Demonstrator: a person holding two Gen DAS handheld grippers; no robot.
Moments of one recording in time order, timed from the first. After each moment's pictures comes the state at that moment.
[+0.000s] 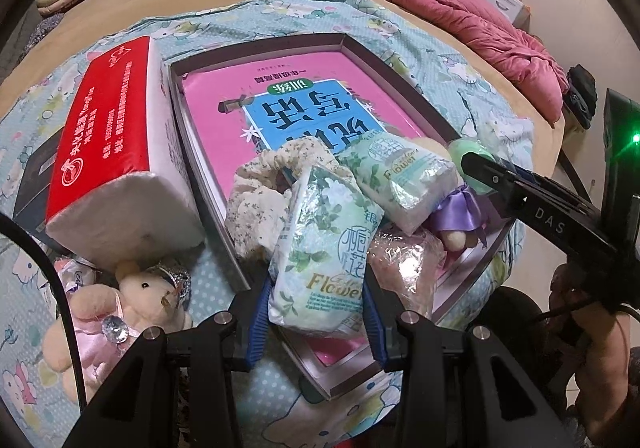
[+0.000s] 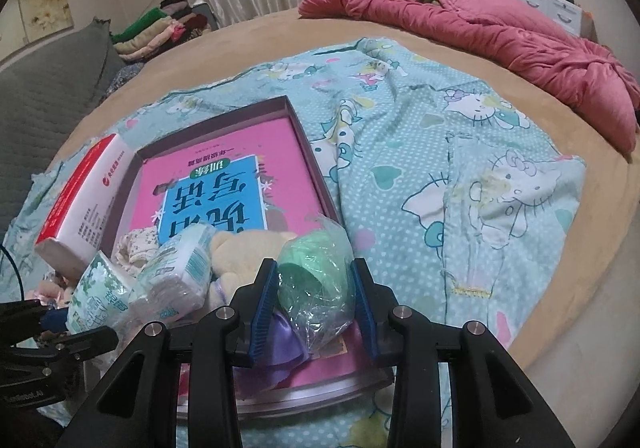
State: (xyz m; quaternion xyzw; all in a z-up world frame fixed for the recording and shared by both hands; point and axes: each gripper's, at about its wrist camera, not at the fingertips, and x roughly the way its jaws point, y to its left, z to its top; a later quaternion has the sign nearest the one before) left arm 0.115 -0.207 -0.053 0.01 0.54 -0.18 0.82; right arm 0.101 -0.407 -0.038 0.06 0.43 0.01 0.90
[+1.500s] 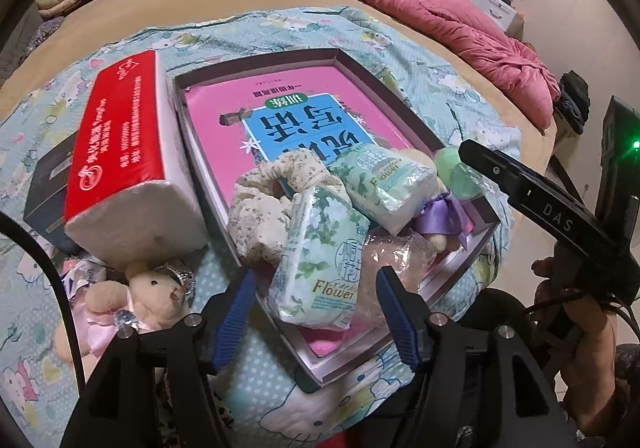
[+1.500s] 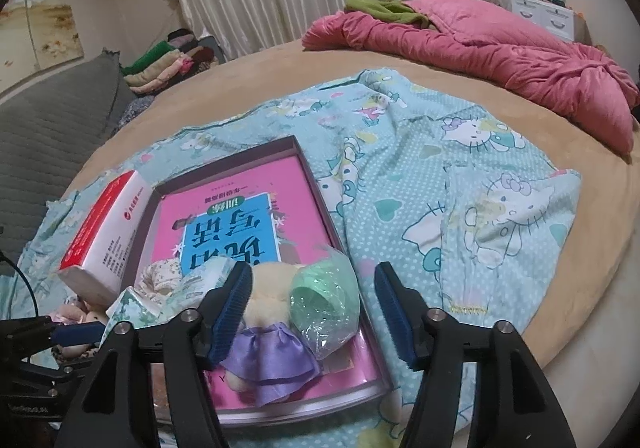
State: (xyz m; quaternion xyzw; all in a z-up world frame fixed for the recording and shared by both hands) left arm 0.106 -0.201 -0.037 0.00 0.53 -0.19 0.83; right arm 0.091 -0.411 -0.017 0.08 0.37 0.02 0.92
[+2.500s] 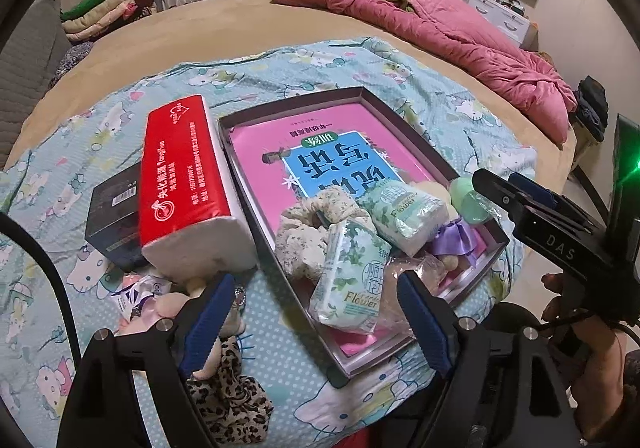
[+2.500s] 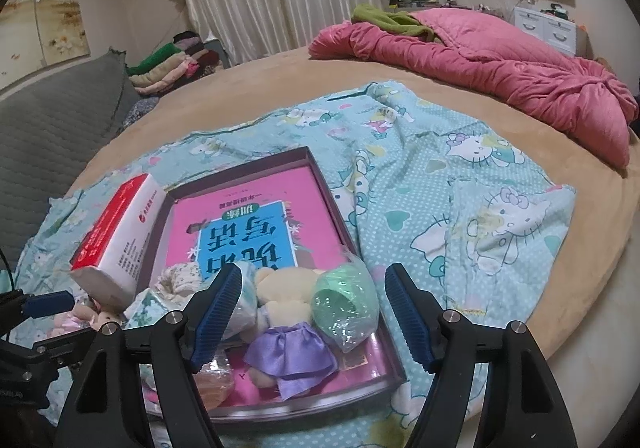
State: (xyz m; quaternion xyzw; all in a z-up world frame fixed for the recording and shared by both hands) left arm 0.093 -0.188 0.002 0.03 0.48 -0.14 0.86; right arm 0.081 -0.398 0.000 0.07 0.36 0.02 0.93
